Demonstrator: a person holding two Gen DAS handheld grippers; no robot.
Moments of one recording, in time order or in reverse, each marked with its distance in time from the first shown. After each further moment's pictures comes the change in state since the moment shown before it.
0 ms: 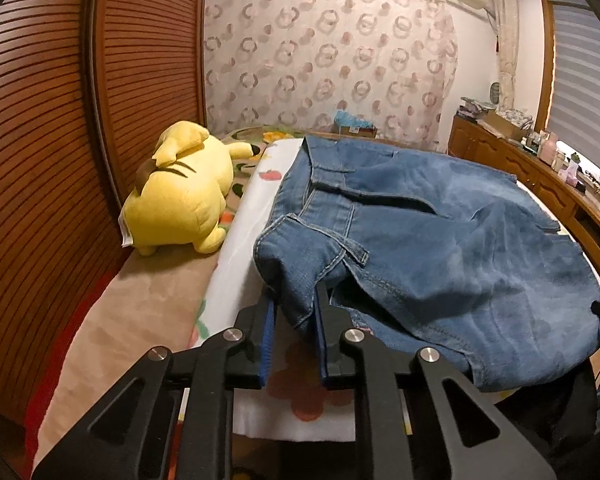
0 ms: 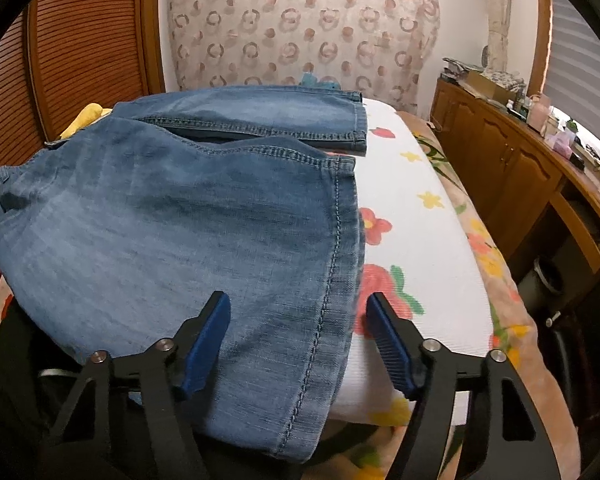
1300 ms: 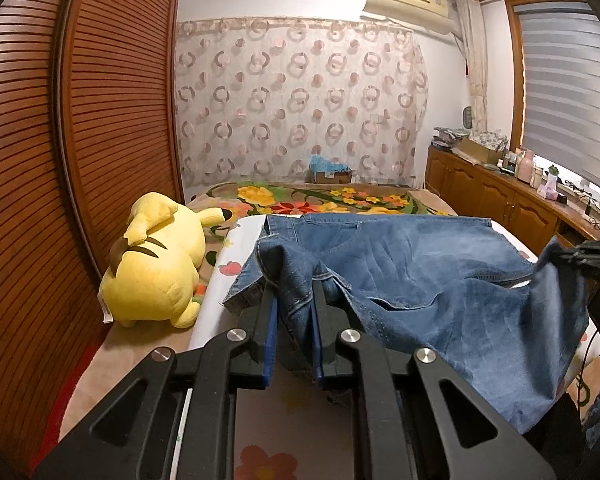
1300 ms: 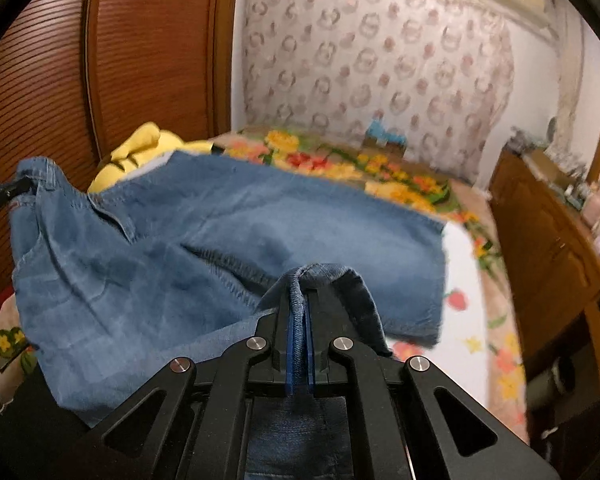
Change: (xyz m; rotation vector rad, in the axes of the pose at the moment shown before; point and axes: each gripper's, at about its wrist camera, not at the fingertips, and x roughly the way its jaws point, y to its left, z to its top) left arm -0.014 -0.041 0.069 0.074 -0.154 -0.054; right arm 0.007 0.020 0.109 -0.199 -0.086 0.152
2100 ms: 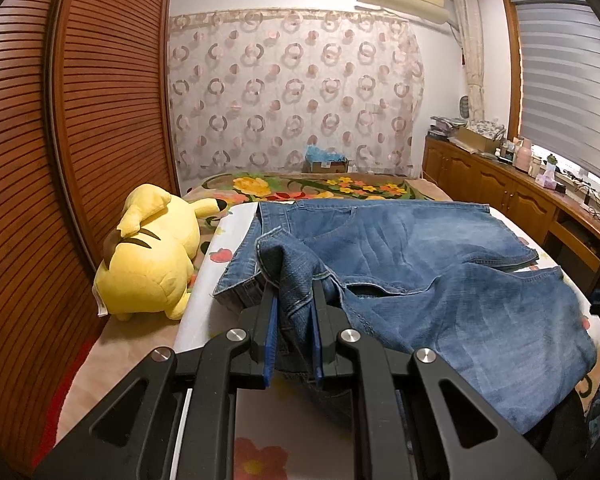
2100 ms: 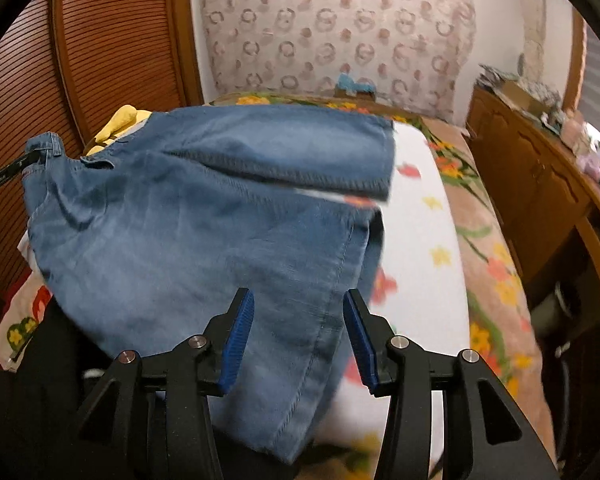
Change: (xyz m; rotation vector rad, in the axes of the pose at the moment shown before) left arm 0.006 -0.012 -0.013 0.016 0.030 -0.004; right arm -0.062 -0.019 -0.093 0.151 0.107 -0.049
